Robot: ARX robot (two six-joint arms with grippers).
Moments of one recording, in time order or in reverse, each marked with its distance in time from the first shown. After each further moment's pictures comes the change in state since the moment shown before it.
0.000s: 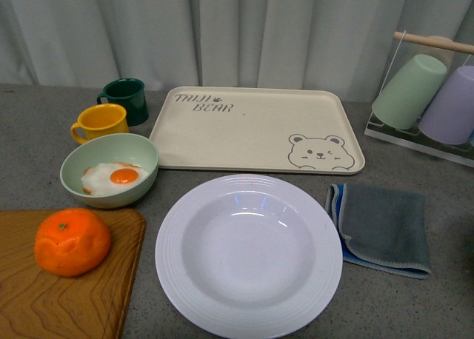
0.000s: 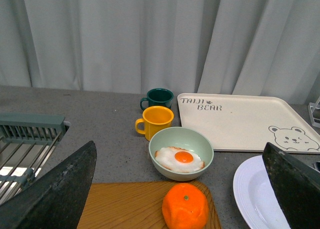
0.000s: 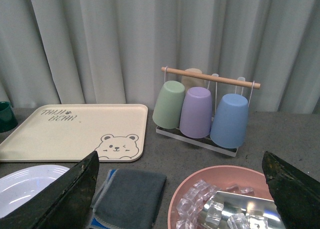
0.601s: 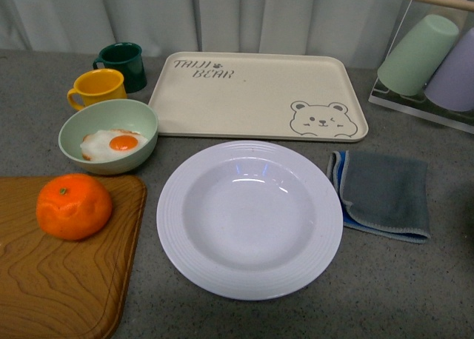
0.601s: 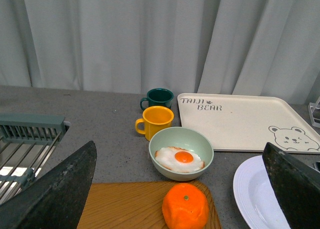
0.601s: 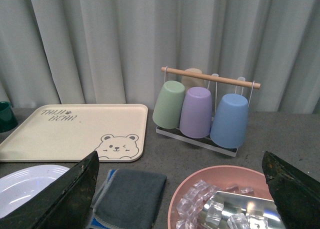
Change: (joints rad) left arm 0.000 0.000 0.000 0.000 0.000 0.000; right arm 0.000 0.000 0.000 0.000 0.000 0.000
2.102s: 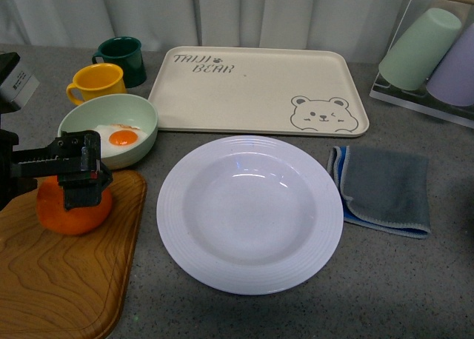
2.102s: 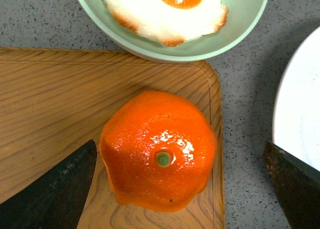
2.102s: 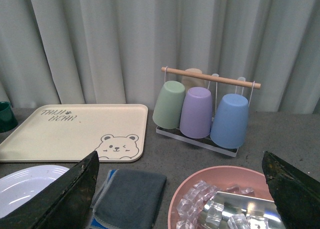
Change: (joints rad) left arm -0.128 1.726 0.564 0.288 0.037 -0.184; right arm 0.000 -0.001 0.000 0.000 0.000 0.000
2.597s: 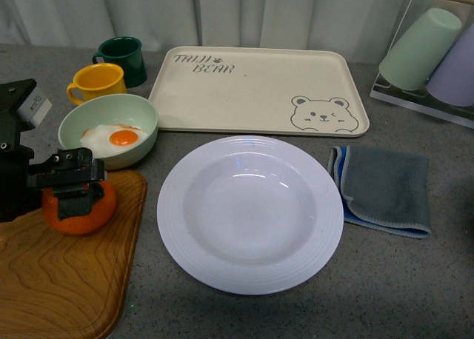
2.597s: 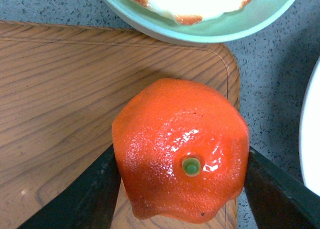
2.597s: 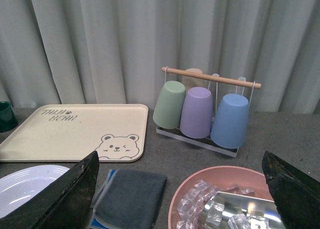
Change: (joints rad) left arm 0.017 0.079 0.042 -0.036 0.019 -0.024; right arm 0.000 0.000 0.000 0.000 0.000 0.000
